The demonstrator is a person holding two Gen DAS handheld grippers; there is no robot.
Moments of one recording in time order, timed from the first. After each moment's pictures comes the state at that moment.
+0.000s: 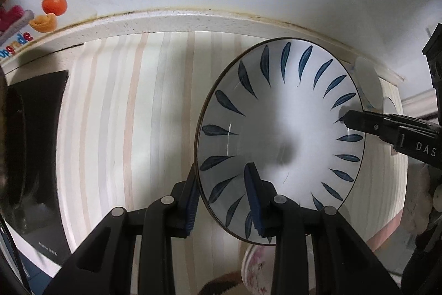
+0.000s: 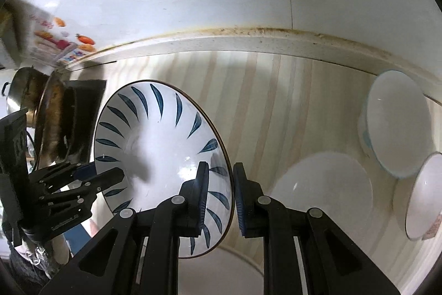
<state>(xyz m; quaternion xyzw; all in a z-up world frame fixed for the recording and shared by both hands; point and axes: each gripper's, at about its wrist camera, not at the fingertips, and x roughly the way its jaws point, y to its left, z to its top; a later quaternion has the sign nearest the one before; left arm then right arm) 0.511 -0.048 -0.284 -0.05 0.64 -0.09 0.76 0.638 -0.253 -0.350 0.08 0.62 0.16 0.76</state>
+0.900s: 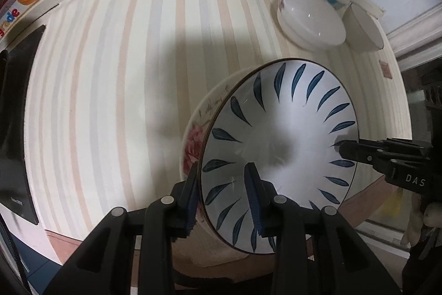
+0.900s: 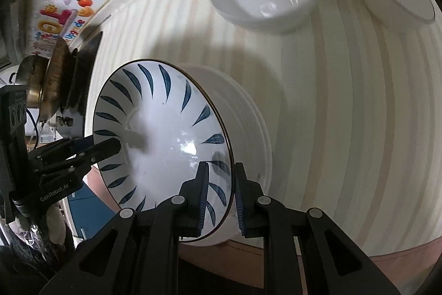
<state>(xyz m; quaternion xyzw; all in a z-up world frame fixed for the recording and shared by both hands) 0.386 -0.125 -0.328 0.00 0.67 -0.13 0.73 0.434 -0.331 -0.418 0.15 0.66 0.15 0.72</state>
